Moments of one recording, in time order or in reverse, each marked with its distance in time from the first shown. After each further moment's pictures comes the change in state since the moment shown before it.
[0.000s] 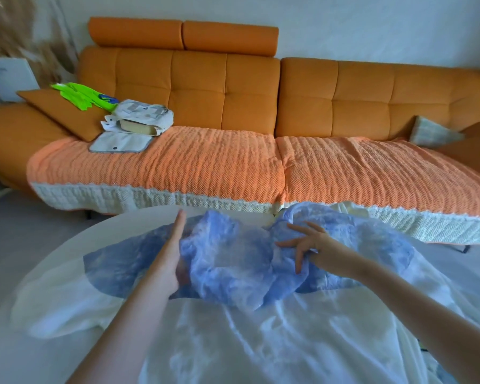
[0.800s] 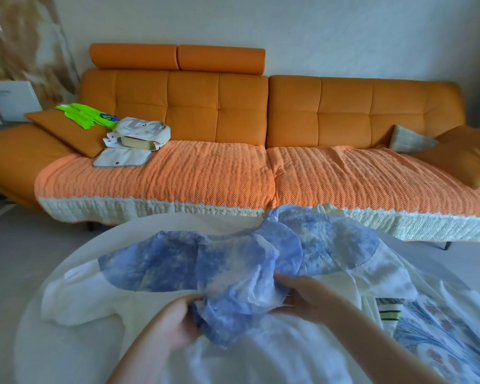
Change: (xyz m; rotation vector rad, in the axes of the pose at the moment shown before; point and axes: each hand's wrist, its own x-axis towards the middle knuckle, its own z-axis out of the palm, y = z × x) left_hand -0.061 -0.082 -0.014 -0.023 -0.074 -0.210; right_hand -0.067 -0.089 0.049 1.527 0.149 0.699
